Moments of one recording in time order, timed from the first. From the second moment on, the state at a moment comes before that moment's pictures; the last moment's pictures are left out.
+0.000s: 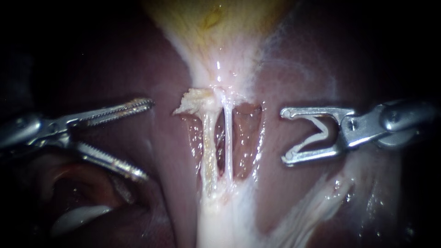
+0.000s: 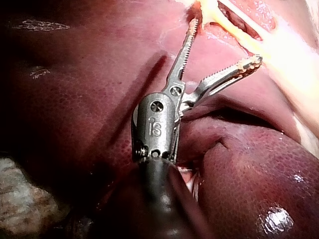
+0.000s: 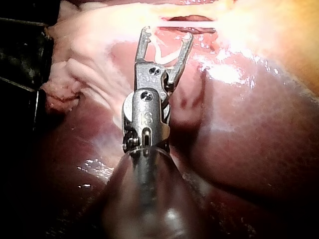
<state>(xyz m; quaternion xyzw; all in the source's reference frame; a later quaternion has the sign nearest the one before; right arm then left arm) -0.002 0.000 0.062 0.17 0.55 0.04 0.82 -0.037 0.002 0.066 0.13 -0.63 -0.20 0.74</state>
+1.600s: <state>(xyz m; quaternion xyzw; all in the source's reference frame) -0.002 0.000 0.062 0.17 0.55 0.04 0.82 -0.043 0.008 0.076 0.13 -0.60 -0.24 0.75</state>
